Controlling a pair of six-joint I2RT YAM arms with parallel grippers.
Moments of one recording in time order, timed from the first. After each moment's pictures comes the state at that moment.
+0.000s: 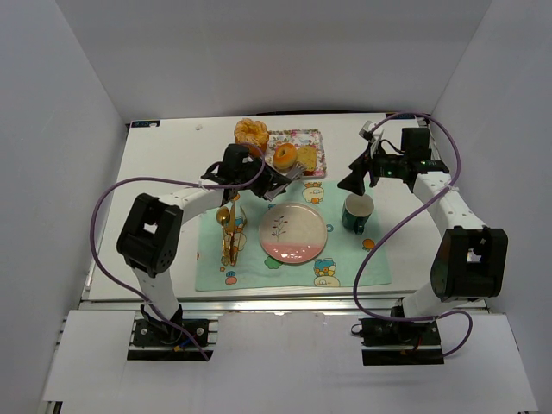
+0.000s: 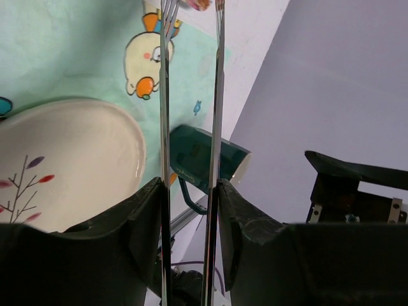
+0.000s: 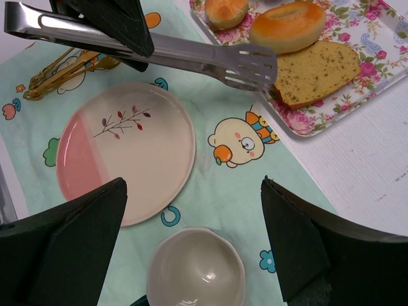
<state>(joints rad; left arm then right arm) -0.47 1.82 1.19 0.04 0.43 -1.32 0.05 1.53 1.19 -0.39 -0.97 -0.49</state>
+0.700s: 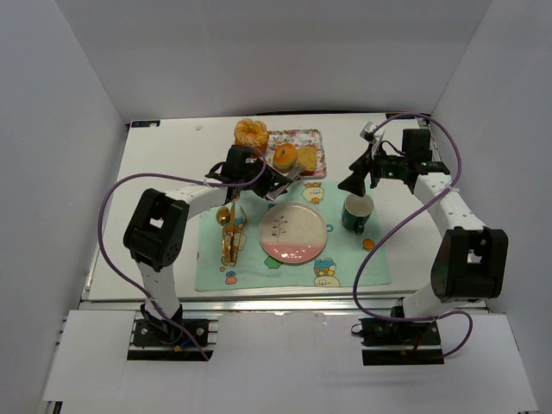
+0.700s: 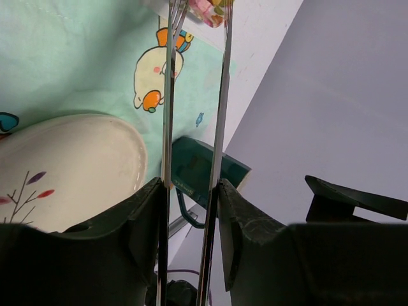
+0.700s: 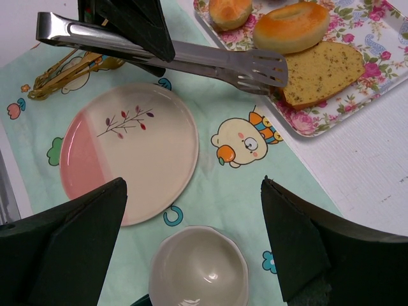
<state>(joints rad) -0.47 1.89 1.22 0.04 0.41 -1.38 0.04 1.52 1.18 -0.38 -0.99 -0.49</state>
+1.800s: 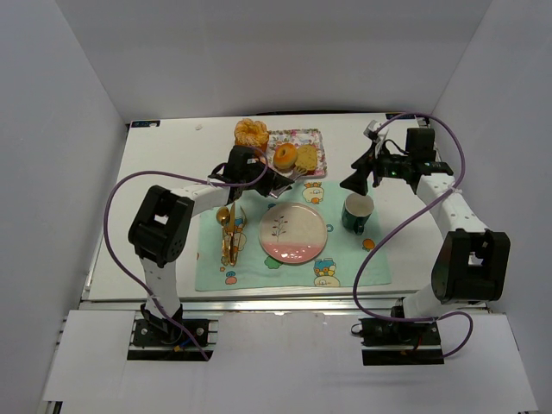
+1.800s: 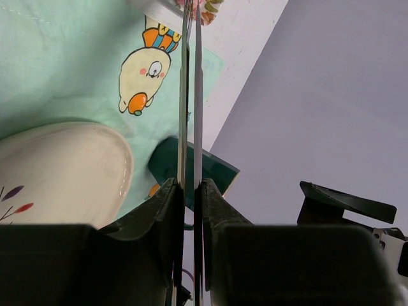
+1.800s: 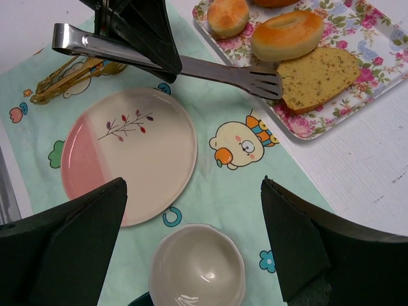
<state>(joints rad) -0.47 1.94 1.22 0.13 0.45 -1.44 0.03 1.51 1.18 -0.37 -1.01 -0.48</state>
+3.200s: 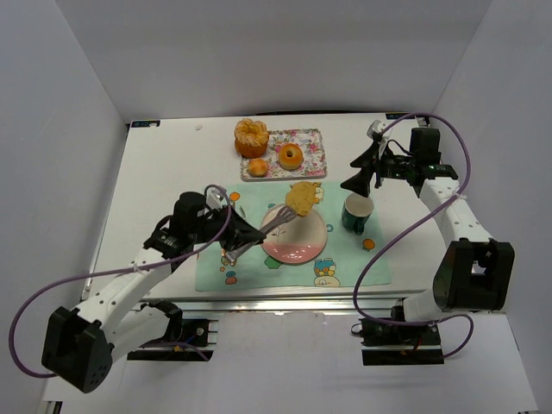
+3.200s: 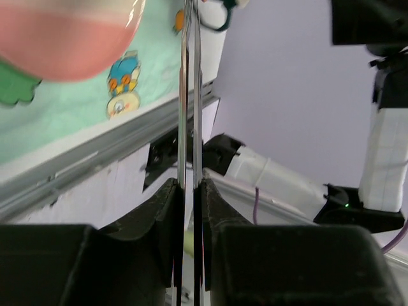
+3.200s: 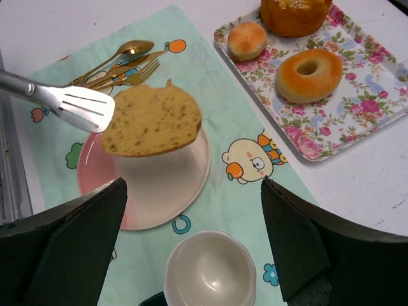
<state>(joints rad) -0.47 1.00 0.64 -0.15 0.64 -1.23 0.02 1.45 1.16 -0.37 -1.09 -0.51</state>
